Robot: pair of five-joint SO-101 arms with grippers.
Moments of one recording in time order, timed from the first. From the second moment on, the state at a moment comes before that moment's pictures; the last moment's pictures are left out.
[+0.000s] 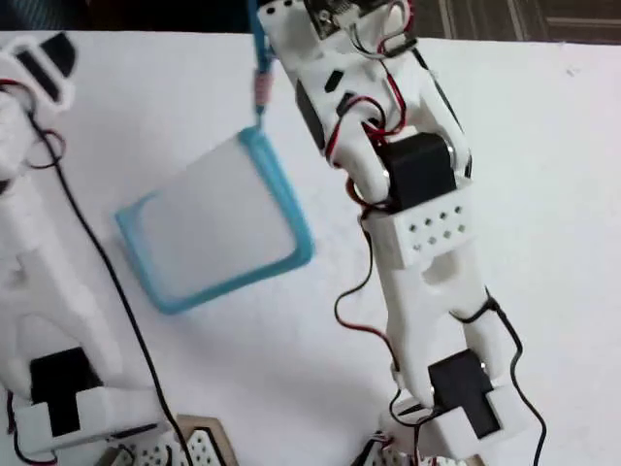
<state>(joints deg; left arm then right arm) -24.1 -5.1 -43.3 88.7 19.1 -24.9 -5.1 -36.8 40.8 17.8</state>
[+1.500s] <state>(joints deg) -33.8 -4.9 -56.3 102.1 13.9 -24.2 15.6 -46.7 41.0 13.0</state>
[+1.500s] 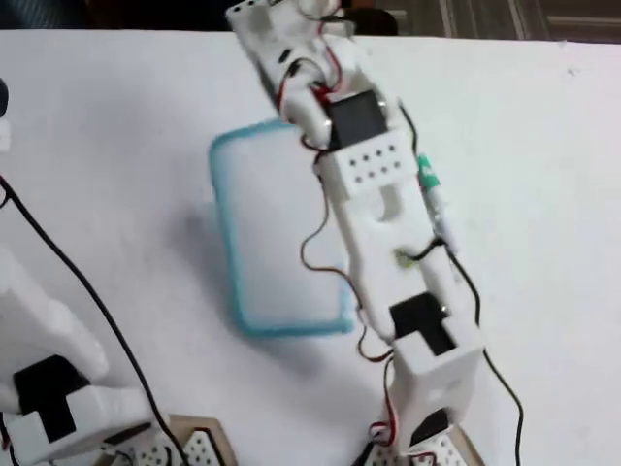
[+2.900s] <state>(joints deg) -15.9 -37.0 -18.7 93.1 15.7 -29.4 2.7 -48.0 47.8 13.0</state>
